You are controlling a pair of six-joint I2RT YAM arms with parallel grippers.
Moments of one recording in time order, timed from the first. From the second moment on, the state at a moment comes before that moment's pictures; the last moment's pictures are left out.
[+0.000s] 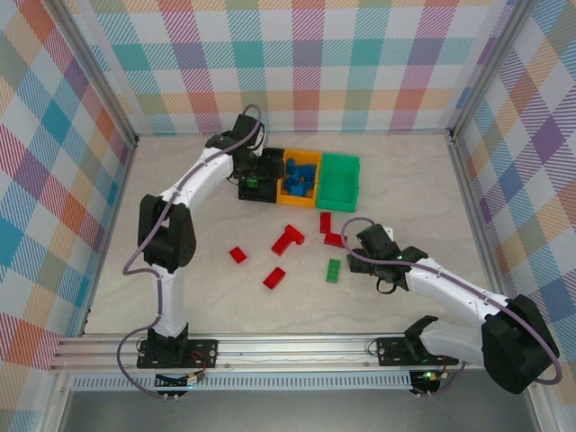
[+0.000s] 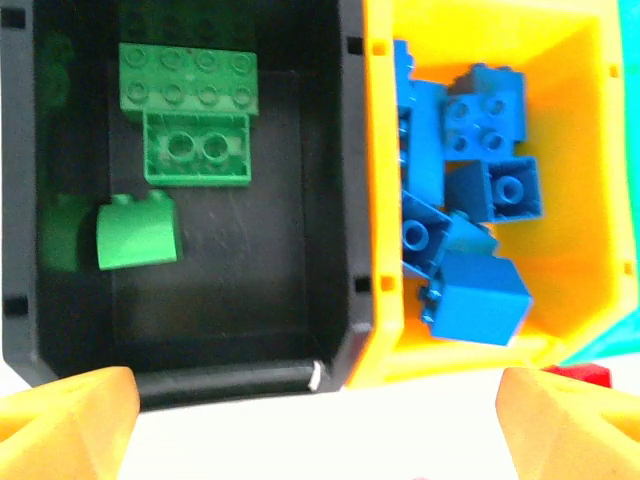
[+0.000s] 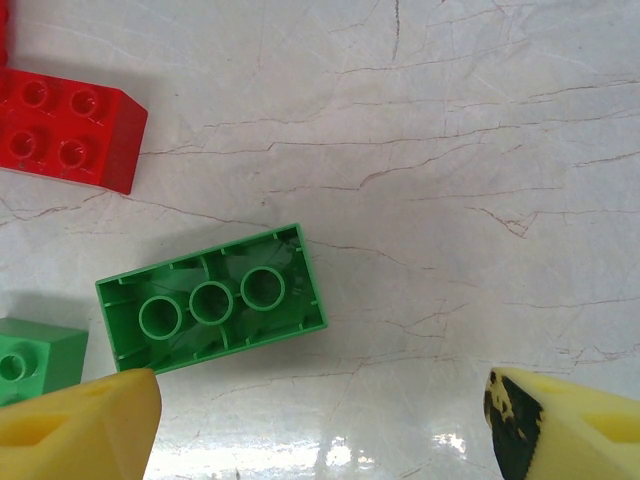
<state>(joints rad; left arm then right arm) -0.38 2.04 1.85 -0.81 0.12 -0.28 0.60 1.12 0.56 -0.55 0.28 0.58</state>
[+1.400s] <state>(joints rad) -0.92 1.77 1.18 -0.39 0.33 -0.45 0.53 1.00 0.55 -0.62 0.37 0.68</state>
